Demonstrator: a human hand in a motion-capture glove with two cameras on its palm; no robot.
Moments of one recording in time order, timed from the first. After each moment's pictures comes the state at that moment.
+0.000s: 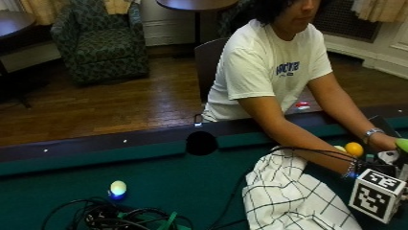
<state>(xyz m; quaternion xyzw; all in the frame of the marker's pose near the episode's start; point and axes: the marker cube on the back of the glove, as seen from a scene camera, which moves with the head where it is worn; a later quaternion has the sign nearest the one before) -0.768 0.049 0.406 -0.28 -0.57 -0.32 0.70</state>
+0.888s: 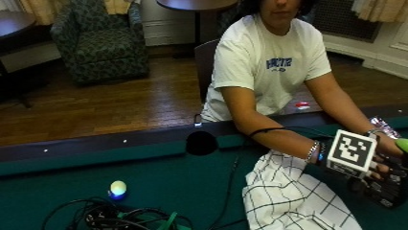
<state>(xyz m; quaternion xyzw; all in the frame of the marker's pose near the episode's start) -0.662 0.064 0.360 -0.23 -0.25 -0.48 0.81</state>
